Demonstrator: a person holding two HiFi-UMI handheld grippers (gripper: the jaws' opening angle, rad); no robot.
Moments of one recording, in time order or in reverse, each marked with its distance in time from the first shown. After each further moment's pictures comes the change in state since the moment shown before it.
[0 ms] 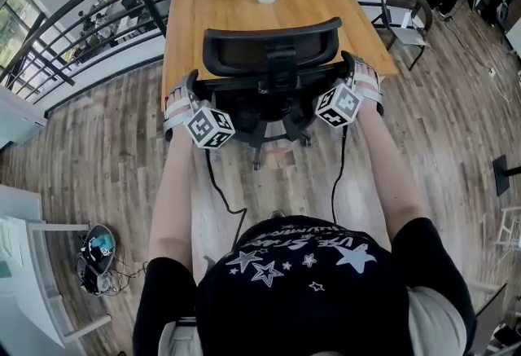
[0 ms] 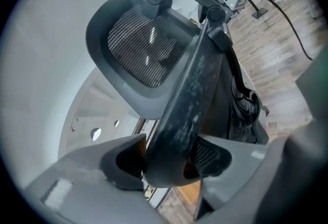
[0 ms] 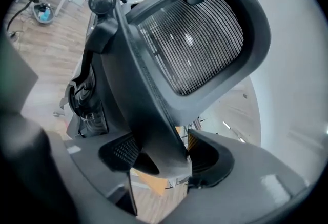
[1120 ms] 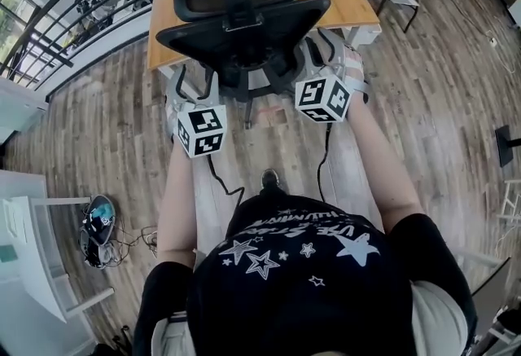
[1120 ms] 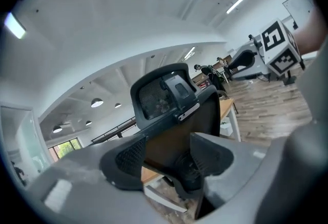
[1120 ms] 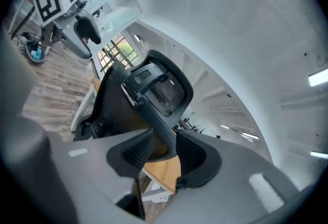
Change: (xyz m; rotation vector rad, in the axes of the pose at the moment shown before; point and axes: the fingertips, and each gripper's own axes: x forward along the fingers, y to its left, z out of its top) left arm -0.194 -0.057 0.071 -0.588 -0.126 -0.038; right arm -0.183 0.000 -0.007 0.294 -0.282 -0.067
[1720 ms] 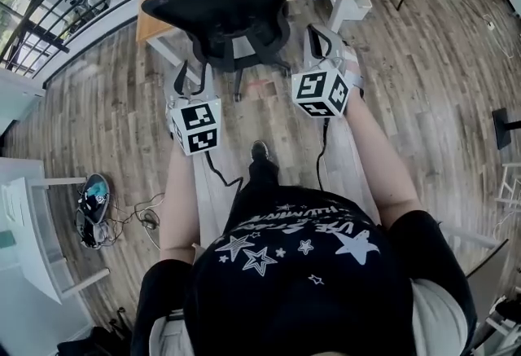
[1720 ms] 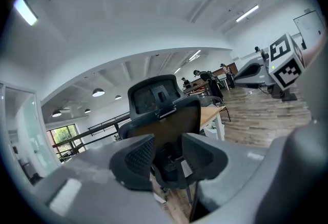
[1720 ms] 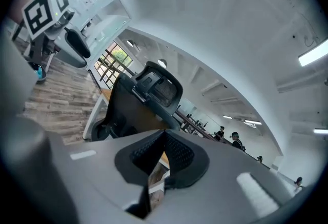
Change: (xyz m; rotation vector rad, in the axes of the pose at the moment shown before) left arm -0.102 -0.071 0.004 -0.128 0.026 -0.030; right arm -0.113 -0.003 -0.037 0.141 0.004 0.025
